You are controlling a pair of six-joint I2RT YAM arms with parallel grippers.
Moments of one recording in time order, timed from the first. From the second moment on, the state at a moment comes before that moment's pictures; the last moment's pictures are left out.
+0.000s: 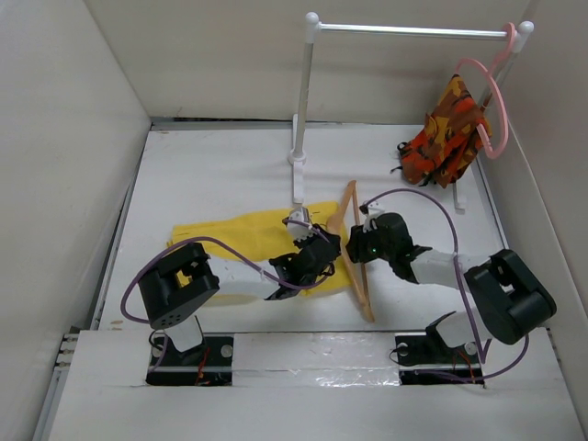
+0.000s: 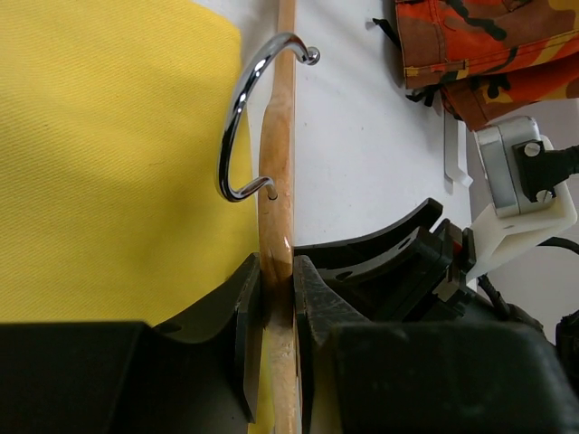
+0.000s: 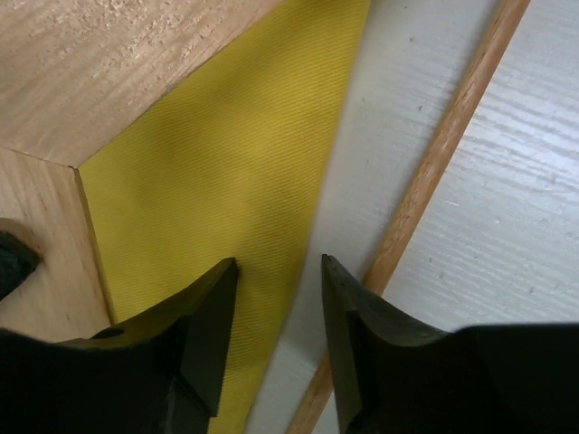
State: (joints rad) left arm -1.14 1.65 0.76 0.41 -0.72 -1.16; right arm 0.50 1.41 0.46 0.33 -0.18 0.28
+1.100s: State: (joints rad) left arm -1.08 1.53 0.61 0.46 -0.76 -1.11; right arm 0.11 0.81 0.34 0.07 -0.26 0.29
